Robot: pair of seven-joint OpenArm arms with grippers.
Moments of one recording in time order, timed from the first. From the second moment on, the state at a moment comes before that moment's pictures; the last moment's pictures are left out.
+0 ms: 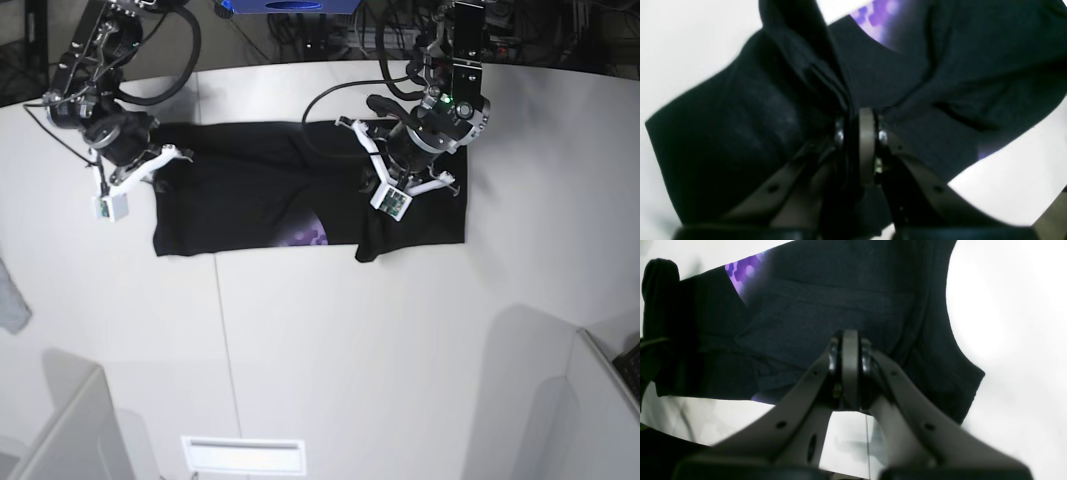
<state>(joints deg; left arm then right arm) 17.2 -1.6 3.4 109.0 -4.2 -24.6 47.3 -16.0 1.0 23.8 111.8 32.4 16.3 -66.6</state>
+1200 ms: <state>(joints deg) 15.7 0.1 12.8 102.8 -4.1 -24.5 47.3 -16.0 1.0 23.8 111.8 32.4 16.3 -66.6</state>
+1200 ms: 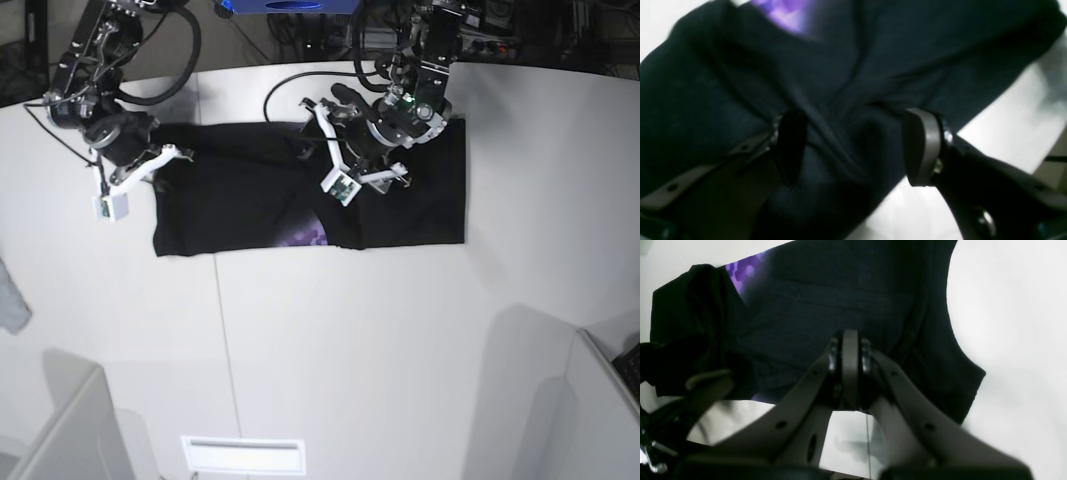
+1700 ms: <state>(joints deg) 21.7 -2.6 -5.5 112.0 -3.9 -24.5 47.2 -14.5 1.0 23.8 111.7 32.6 16.3 -66.9</state>
